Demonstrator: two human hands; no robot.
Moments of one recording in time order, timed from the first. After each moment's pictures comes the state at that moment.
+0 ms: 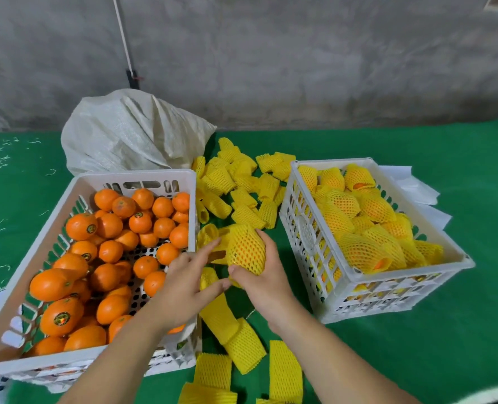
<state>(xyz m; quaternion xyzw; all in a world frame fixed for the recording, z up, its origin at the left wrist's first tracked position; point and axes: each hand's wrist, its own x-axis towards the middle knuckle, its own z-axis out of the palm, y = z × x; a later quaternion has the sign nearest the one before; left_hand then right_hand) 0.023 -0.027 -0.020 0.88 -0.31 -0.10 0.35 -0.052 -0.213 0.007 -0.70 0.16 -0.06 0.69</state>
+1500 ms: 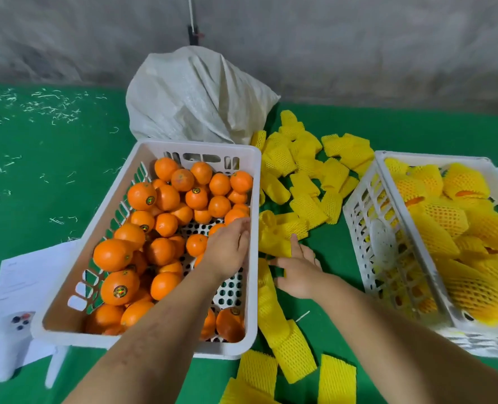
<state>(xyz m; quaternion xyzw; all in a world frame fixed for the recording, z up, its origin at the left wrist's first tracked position) 0.124 -0.016 -0.079 0.90 -0.19 -0.05 0.38 0.074 -0.229 -0.112 -0.95 0.03 0.28 0.16</state>
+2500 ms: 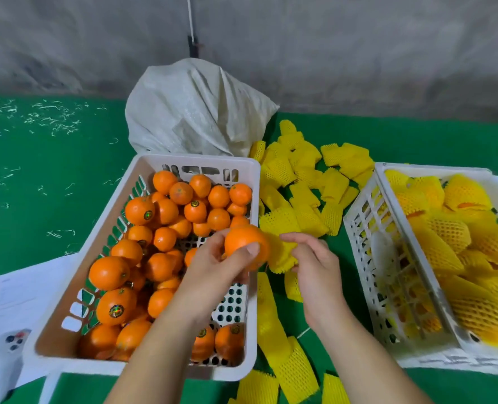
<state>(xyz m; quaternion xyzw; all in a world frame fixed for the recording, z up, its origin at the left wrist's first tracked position) 0.061 -0.002 0.020 0.68 -0.01 -0.18 0.71 0.034 -0.184 0.000 -0.70 0.20 -0.10 0.68</state>
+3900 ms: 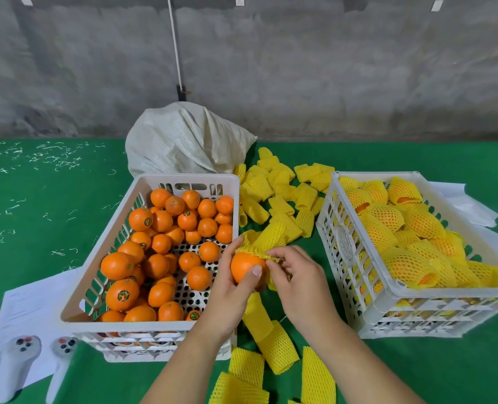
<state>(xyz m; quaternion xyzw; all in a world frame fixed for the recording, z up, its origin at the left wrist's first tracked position) -0.027 -0.037 -0.013 0.65 -0.11 -0.12 0.74 -0.065 -0.192 0.022 -0.87 0.03 -0.22 0.44</state>
